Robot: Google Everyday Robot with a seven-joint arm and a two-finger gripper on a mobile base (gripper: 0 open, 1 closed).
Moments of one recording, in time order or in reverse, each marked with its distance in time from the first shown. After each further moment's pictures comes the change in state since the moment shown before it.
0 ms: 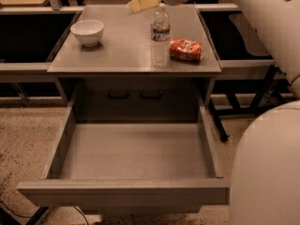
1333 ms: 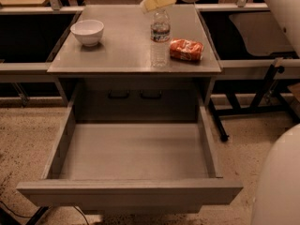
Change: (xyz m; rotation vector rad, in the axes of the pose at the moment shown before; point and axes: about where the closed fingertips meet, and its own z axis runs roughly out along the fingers) arm 0.009 -0.015 -0.043 0.008 -0.006 -0.037
